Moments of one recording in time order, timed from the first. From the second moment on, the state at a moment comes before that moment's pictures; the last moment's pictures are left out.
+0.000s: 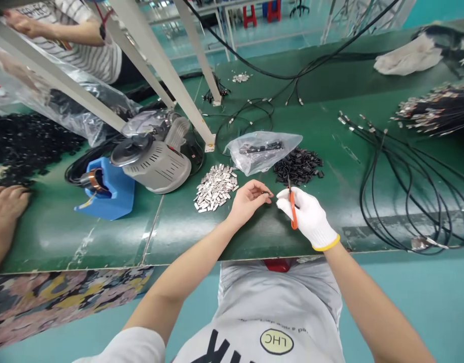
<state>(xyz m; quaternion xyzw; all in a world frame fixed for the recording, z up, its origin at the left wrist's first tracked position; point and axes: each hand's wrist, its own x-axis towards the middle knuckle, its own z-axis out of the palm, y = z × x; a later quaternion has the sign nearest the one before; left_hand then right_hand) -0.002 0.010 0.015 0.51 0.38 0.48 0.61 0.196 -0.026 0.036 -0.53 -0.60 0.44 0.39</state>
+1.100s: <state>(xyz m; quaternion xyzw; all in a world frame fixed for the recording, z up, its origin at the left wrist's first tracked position) 0.005 0.014 -0.005 0.54 0.38 0.47 0.59 0.222 -0.021 0.068 -0.54 -0.83 -0.01 -0.09</state>
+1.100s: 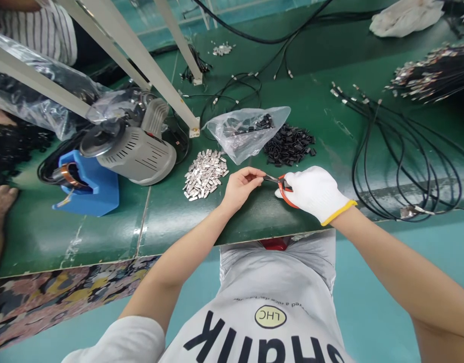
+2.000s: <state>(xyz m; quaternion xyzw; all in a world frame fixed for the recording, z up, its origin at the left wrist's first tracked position) 0.000 0.009 -0.006 0.85 0.37 0.29 0.24 0.229 -0.022 0.062 -0.56 -0.82 -0.03 -0.10</state>
